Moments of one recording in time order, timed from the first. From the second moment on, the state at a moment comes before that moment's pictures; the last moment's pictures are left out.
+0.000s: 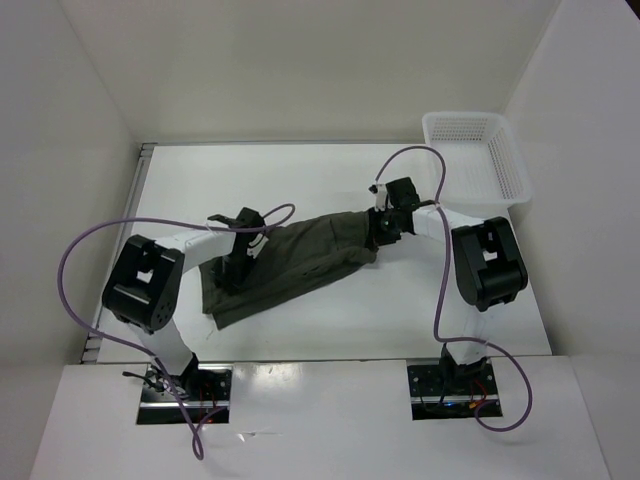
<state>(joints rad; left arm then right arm) -0.38 1.72 0.98 -0.80 -0.23 0.08 0.27 1.82 1.08 -0.28 -0.33 0.11</state>
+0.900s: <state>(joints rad) -0.39 2.08 1.55 -0.55 -0.23 0.09 0.12 1.80 1.50 -0.45 -0.13 -0.13</state>
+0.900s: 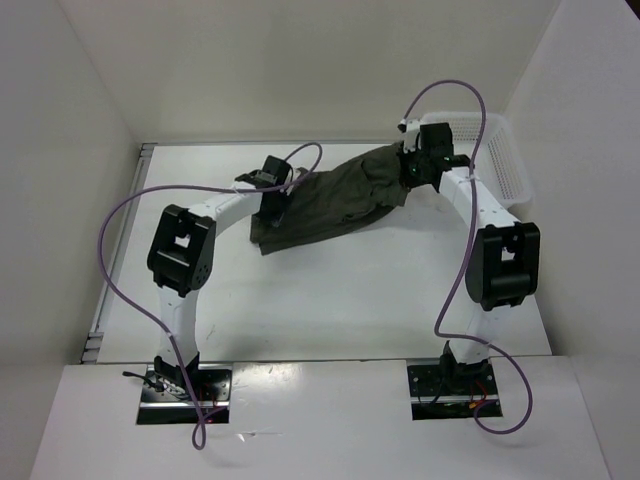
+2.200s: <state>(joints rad) -0.25 2.41 2.13 -0.64 -0.20 0.07 0.12 1.80 1.52 -0.50 -0.04 -0.26</state>
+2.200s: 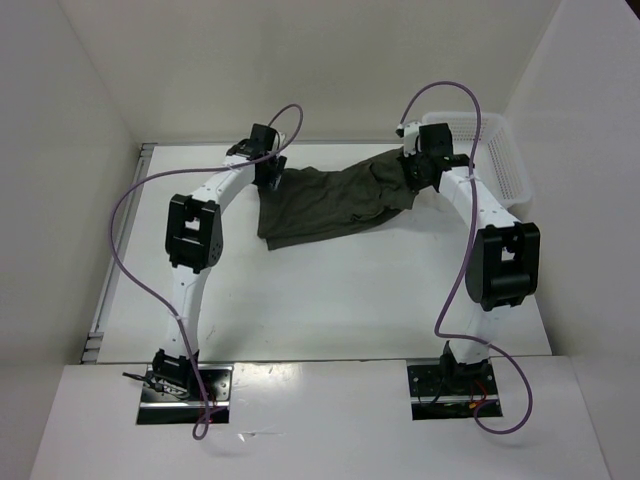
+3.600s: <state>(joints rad) -0.24 2.41 2.04 -0.64 0.07 0.07 0.69 2.17 1.96 -0.48 0.07 -0.08</state>
